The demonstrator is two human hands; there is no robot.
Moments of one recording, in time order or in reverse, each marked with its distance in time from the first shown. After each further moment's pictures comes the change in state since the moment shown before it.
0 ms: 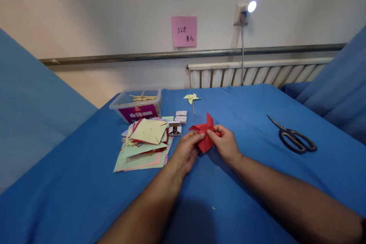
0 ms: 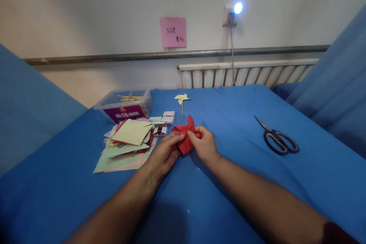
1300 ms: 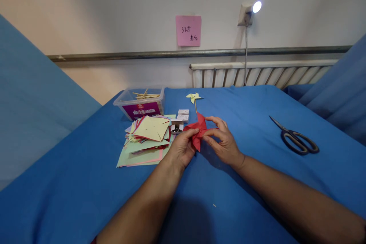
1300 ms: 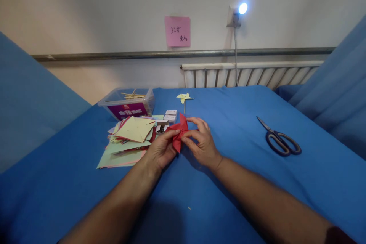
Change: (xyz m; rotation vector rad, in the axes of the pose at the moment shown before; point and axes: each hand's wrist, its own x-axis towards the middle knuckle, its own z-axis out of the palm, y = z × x) left_hand 0.002 0.018 -0.002 -0.171 0.094 -0.086; right_hand -0.004 -0.010 -0.014 -0.643 -0.237 -0.702
